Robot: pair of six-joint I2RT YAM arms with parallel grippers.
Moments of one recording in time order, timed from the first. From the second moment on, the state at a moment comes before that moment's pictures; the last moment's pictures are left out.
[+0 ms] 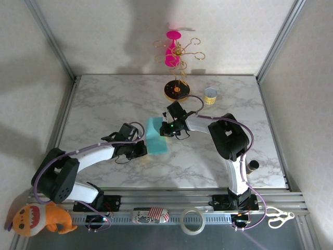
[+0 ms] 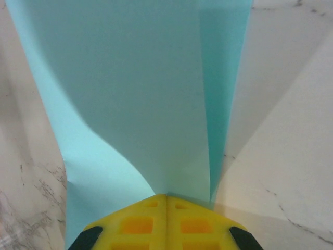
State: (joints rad) left arm -0.49 1.39 0.63 -0.27 0.32 -0.76; right arm 0.65 2.08 1.31 -0.31 -0.42 0.51
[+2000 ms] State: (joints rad) left arm -0.26 1.82 0.88 -0.02 0.36 -0.71; right arm 0.65 2.08 1.30 -0.31 -0.39 0.48
